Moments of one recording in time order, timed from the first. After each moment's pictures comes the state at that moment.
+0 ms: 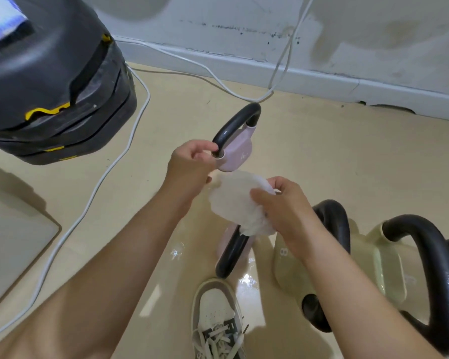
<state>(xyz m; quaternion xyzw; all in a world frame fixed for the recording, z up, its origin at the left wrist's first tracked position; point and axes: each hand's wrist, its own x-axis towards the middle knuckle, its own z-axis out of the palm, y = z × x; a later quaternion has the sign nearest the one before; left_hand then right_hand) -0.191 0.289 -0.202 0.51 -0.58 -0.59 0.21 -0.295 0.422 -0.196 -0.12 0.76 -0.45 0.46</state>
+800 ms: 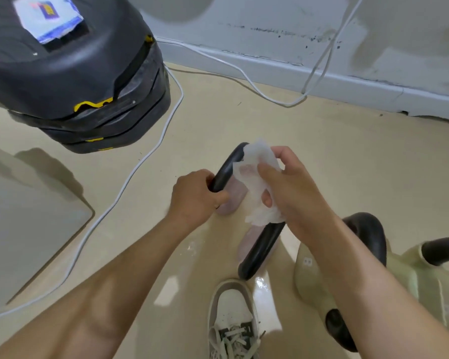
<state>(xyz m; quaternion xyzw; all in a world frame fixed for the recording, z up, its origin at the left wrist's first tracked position) -0.142 0.291 -0.234 0.55 -0.77 -0.33 0.06 -0.280 0.383 -0.169 -0.24 0.72 -0.47 0.46</state>
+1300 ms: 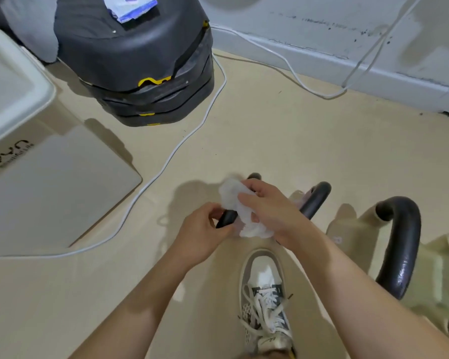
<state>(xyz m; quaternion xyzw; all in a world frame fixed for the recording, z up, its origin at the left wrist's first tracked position) -0.018 0.370 -0.223 0.57 -0.65 -0.49 0.08 -0.178 0.394 -0.194 -0.30 0.67 -0.34 0.59</state>
